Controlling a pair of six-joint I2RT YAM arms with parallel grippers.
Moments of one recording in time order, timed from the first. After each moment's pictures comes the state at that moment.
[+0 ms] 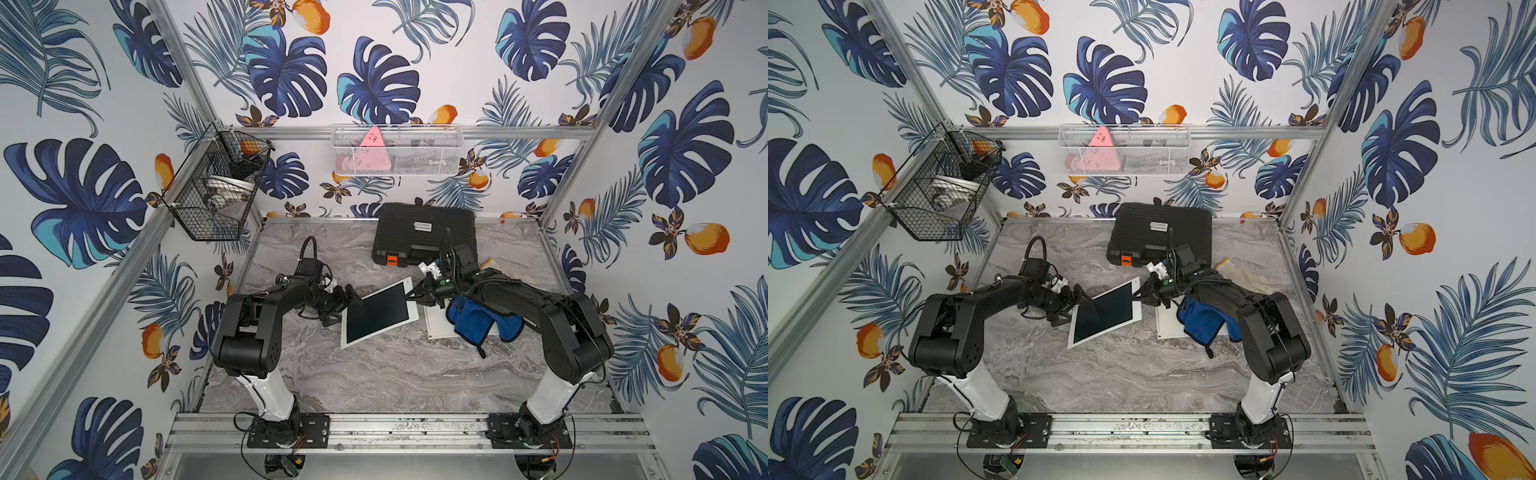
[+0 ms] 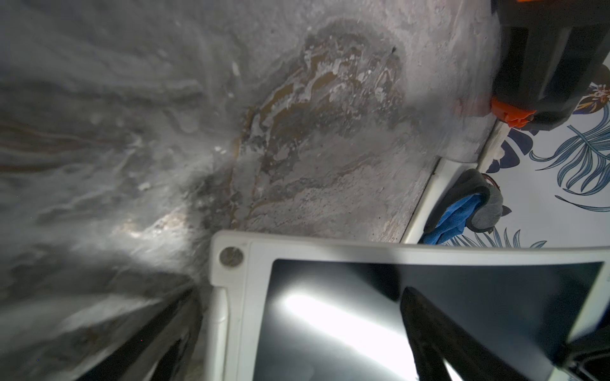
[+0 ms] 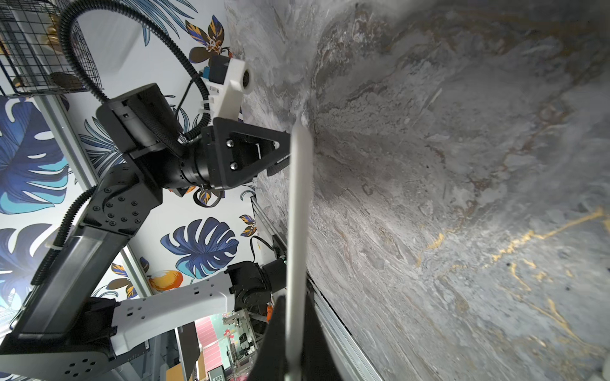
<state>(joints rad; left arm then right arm) -0.02 1.74 0.97 -0.51 0.61 -0.56 0.46 1.76 1.17 -0.28 -0.89 0.82</state>
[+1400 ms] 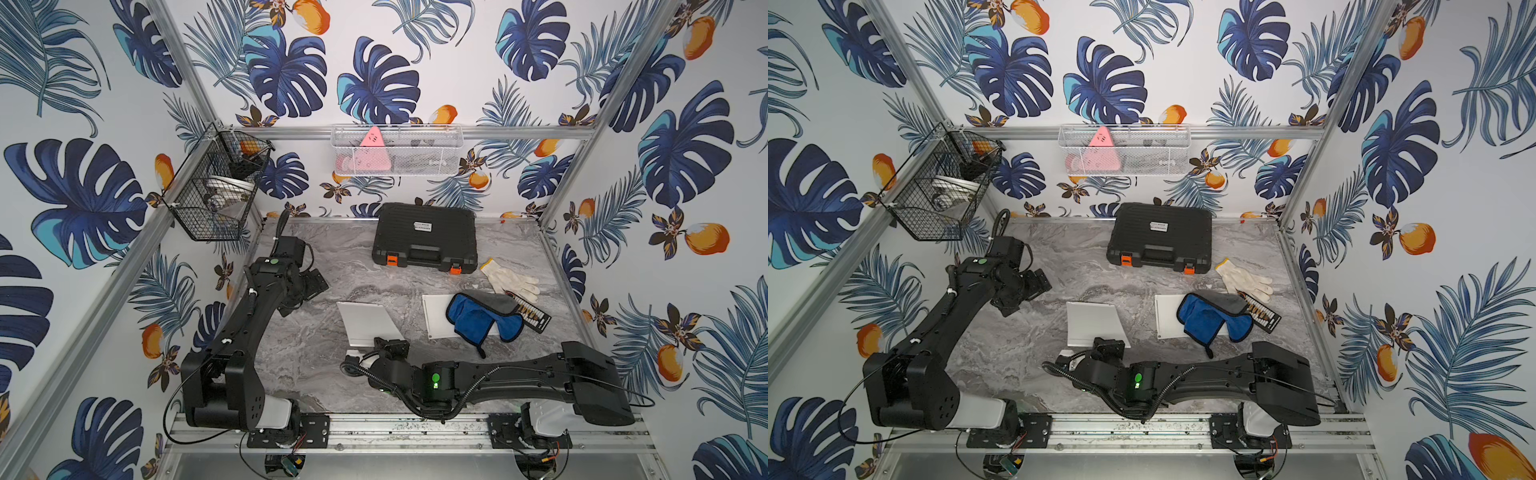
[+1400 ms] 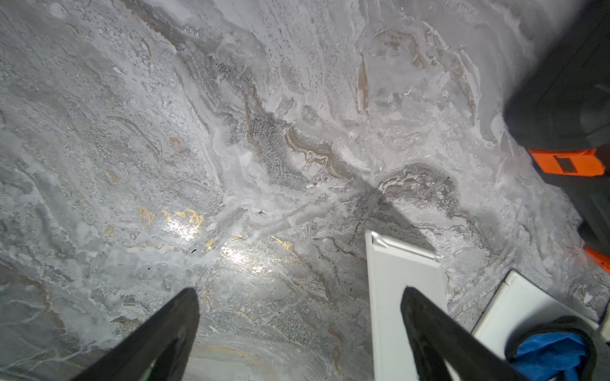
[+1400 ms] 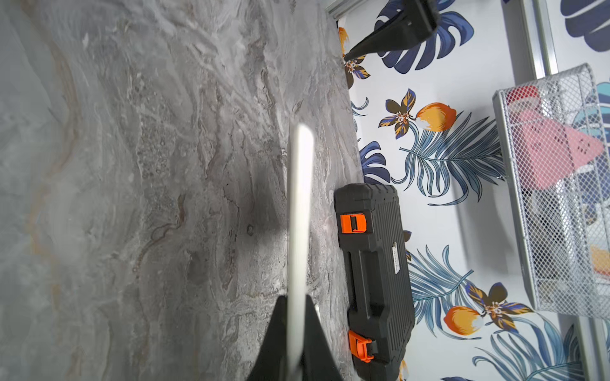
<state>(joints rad) 0.01 1.41 1.19 -1.02 0.01 -0.68 1.46 1.61 0.97 -0.09 0.84 -0.60</state>
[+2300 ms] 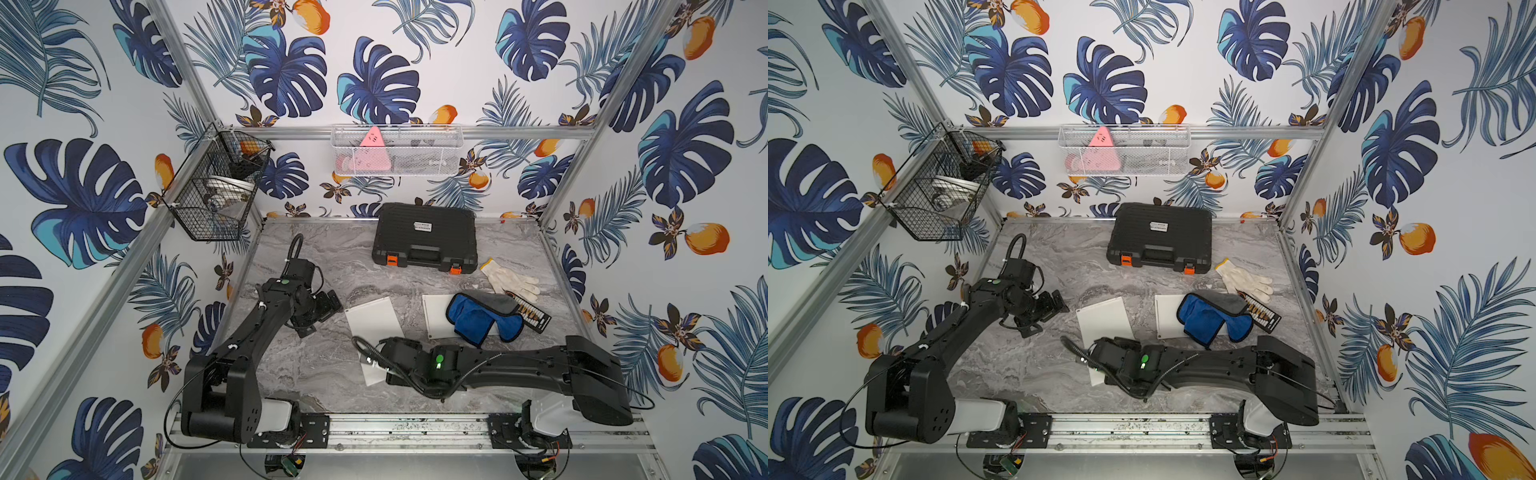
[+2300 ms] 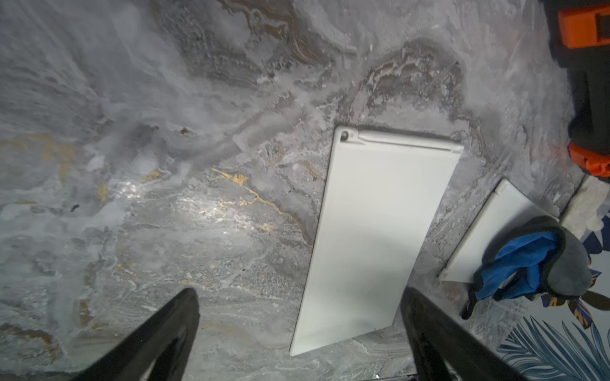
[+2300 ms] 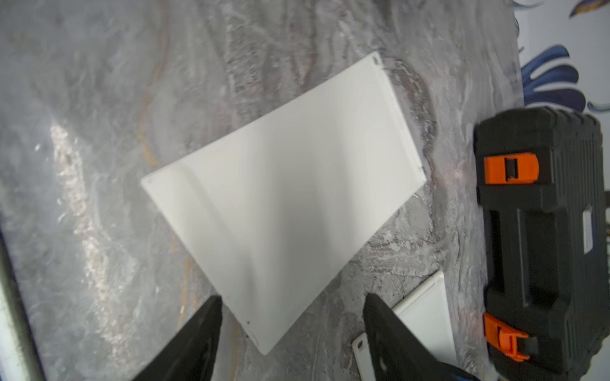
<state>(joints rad) -0.07 1.34 0.94 -0.89 0.27 -0.70 1.25 1.54 1.02 -0.46 0.39 -0.21</state>
